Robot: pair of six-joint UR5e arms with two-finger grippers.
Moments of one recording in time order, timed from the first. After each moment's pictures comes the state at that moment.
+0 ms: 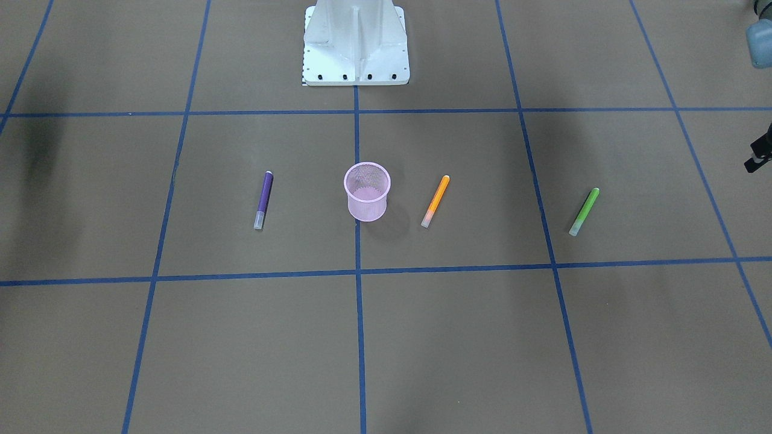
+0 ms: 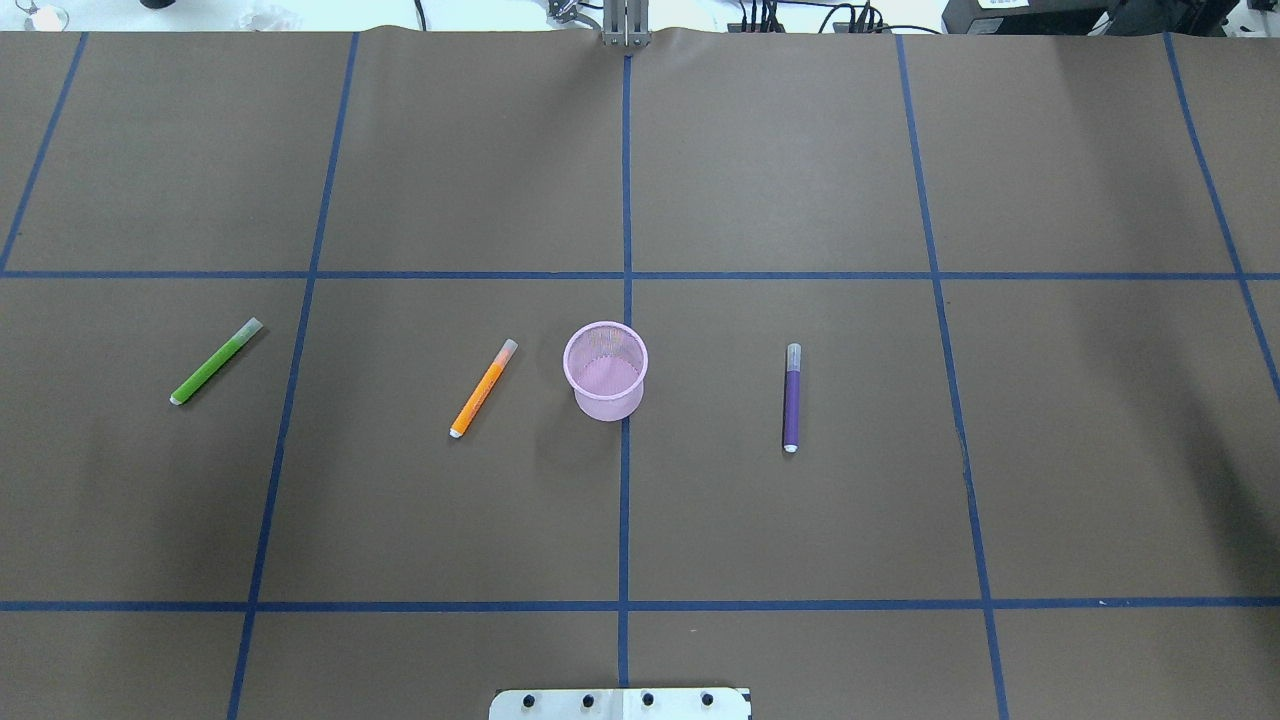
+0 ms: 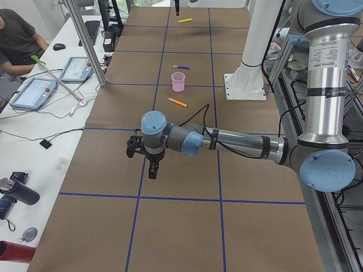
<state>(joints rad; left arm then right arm) -1.40 -1.53 -1.73 -1.76 -2.33 -0.27 1.34 -1.61 1.67 -1.49 2.18 0.11</state>
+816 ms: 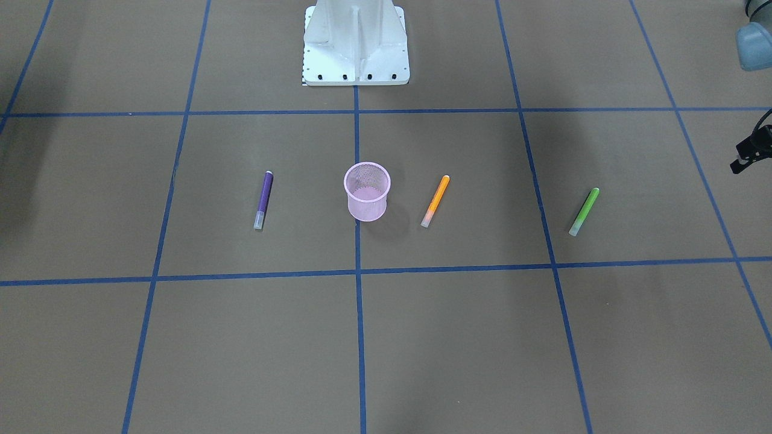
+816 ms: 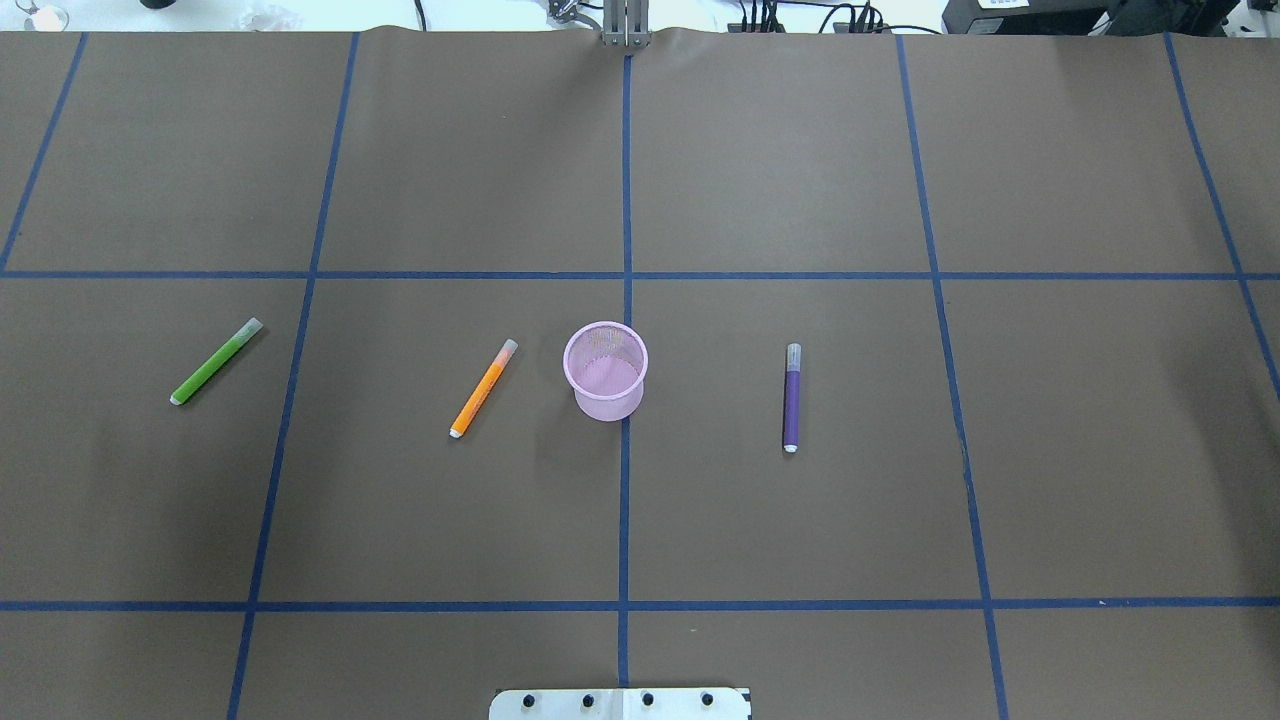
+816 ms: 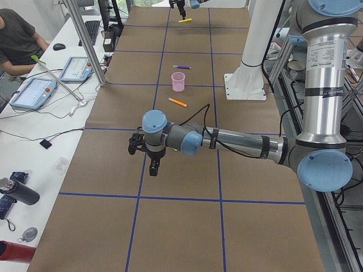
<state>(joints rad) -1.37 -1.53 -1.74 -1.77 -2.33 -0.27 1.34 -1.63 1.39 -1.28 2.17 -0.16</state>
